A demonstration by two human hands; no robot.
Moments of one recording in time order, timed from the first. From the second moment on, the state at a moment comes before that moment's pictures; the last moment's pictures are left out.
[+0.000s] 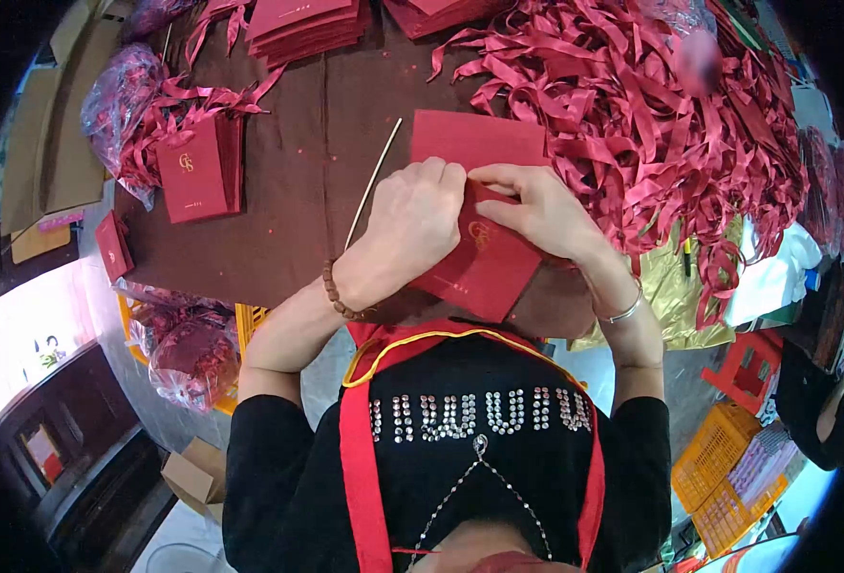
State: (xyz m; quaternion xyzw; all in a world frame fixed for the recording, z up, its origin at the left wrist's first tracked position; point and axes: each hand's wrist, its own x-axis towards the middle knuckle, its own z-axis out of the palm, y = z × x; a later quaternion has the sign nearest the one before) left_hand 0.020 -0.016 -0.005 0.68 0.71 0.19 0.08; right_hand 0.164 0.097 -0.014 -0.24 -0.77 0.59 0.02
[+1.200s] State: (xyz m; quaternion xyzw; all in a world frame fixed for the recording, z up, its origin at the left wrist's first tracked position) left_hand -0.024 -0.017 0.003 0.65 0.57 0.20 0.46; right_hand 0.170 0.083 0.002 -0.17 -0.79 0.59 -0.06
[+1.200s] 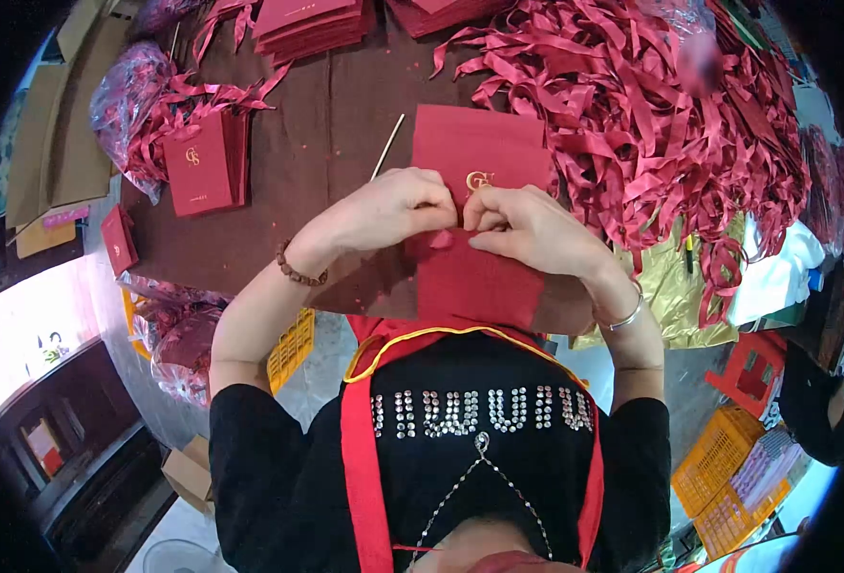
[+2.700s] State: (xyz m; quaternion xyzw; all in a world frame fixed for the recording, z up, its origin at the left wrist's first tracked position) left_hand -0.037 0.009 -0.002 0.45 0.59 0.48 0.47; right_hand 0.175 0.070 0.018 -0.13 -0.79 0.59 -0.01
